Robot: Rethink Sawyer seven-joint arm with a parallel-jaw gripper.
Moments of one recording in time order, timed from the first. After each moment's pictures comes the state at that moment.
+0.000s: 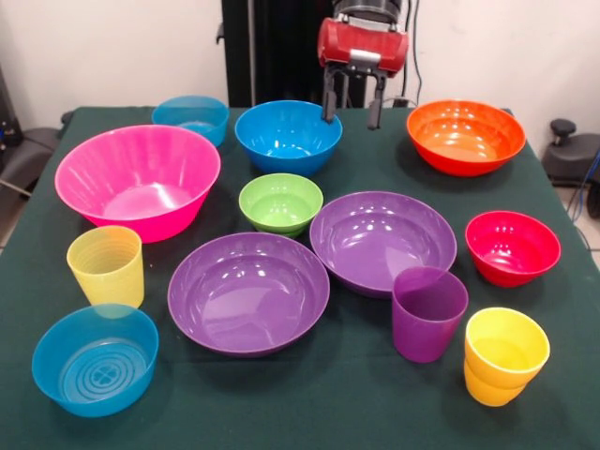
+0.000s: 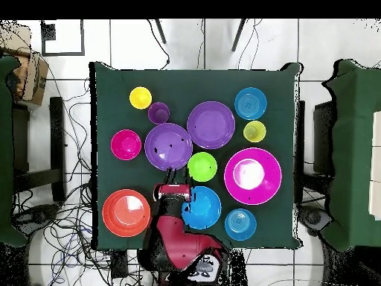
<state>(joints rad) 0.01 -0.59 -0.28 2.17 -0.19 -0.85 1.83</state>
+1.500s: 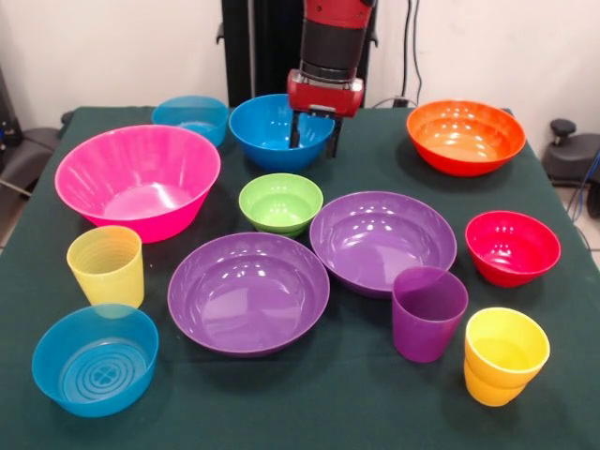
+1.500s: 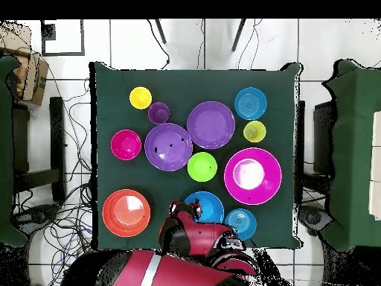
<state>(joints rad) -0.17 -0.45 -0.15 2.11 -0.23 -0.29 1.83</state>
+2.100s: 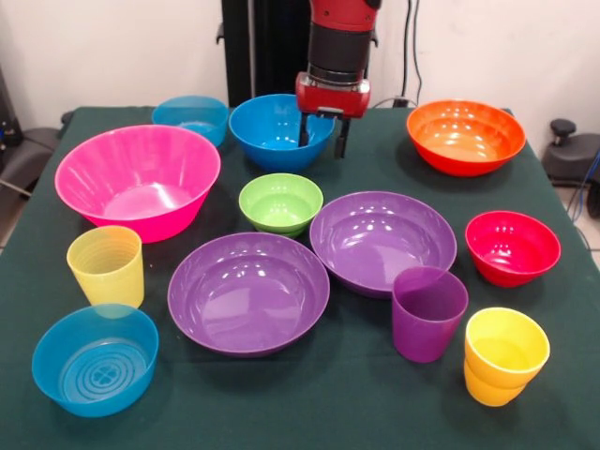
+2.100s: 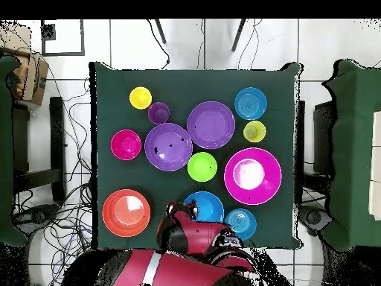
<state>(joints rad) -0.17 -0.45 -0.13 2.11 -0.23 -0.28 1.83</state>
